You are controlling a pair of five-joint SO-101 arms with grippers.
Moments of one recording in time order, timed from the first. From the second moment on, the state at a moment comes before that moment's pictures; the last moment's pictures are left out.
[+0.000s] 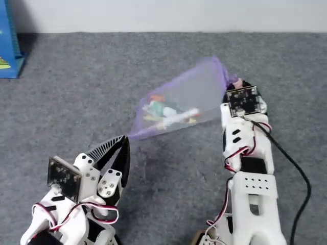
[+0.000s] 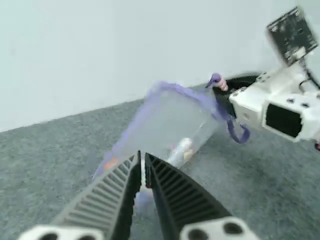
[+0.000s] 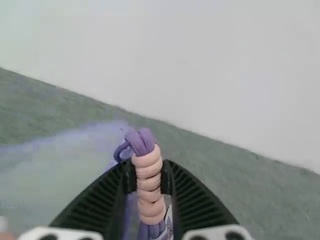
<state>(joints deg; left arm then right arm) 25.8 -97.5 56.2 67.7 7.9 2.2 -46.3 63.6 1.6 20.7</state>
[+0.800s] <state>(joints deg) 13.1 -97.9 51.5 75.4 9.0 -22.2 -77.0 65.6 1.6 20.7</state>
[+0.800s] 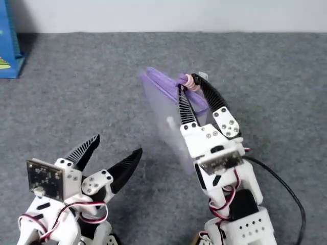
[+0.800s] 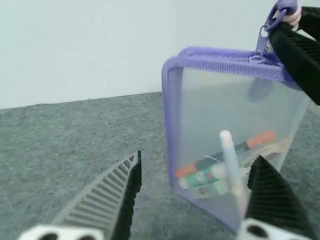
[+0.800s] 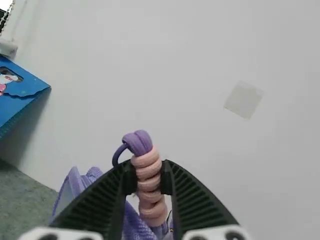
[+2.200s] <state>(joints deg) 19.3 -98.0 42.9 87.3 -3.6 -46.6 -104.4 45.2 60.4 22.0</state>
